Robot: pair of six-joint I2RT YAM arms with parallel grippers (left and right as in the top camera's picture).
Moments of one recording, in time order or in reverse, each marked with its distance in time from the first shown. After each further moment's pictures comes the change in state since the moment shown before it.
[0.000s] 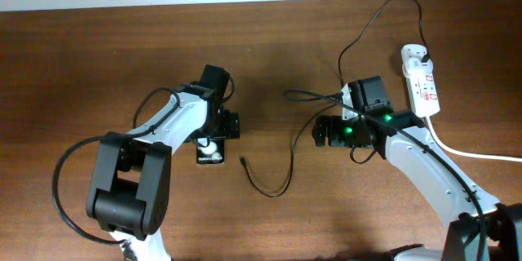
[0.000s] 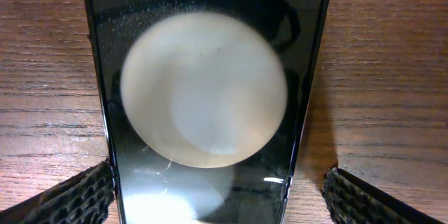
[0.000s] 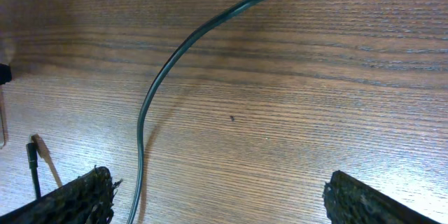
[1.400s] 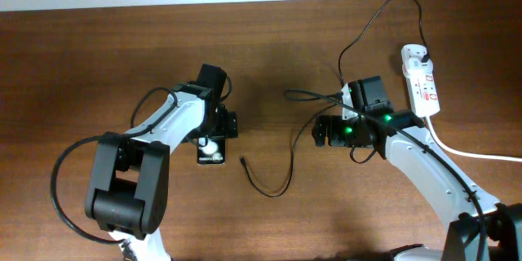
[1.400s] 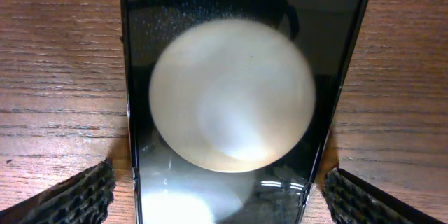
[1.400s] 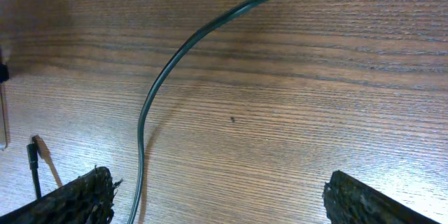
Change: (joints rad) left arm 0.018 0.000 0.000 -0.003 0.003 -0.001; right arm 0.000 0.000 0.000 0.003 0.000 0.000
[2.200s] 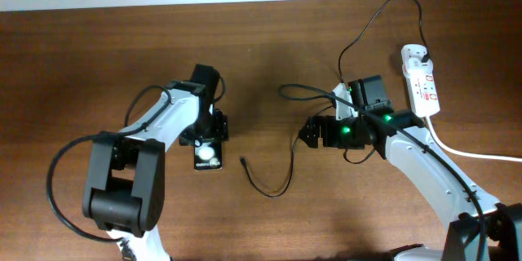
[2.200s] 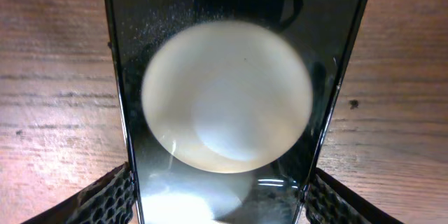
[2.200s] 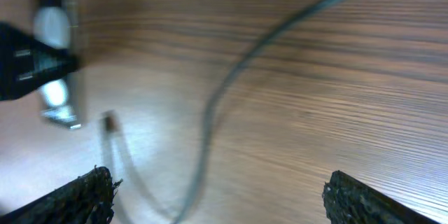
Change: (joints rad) left arm 0.037 0.003 0.020 -0.088 0.050 0.021; right arm 0.000 0.000 0.000 0.020 -0.238 0.001
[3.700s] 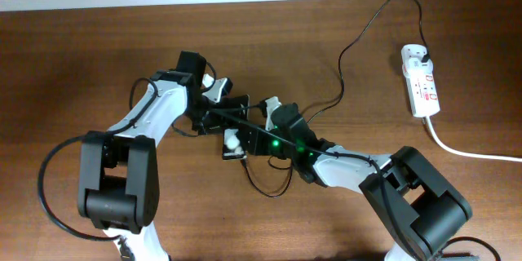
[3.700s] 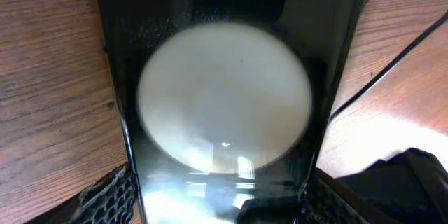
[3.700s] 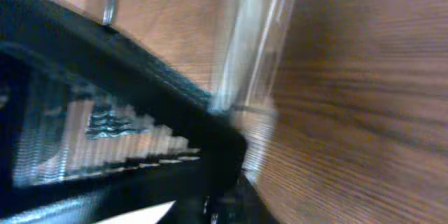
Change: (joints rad) left arm 0.063 0.011 0.081 0.002 0.564 0.209; right arm 0.424 0.343 -0.144 1.026 0.071 0.542
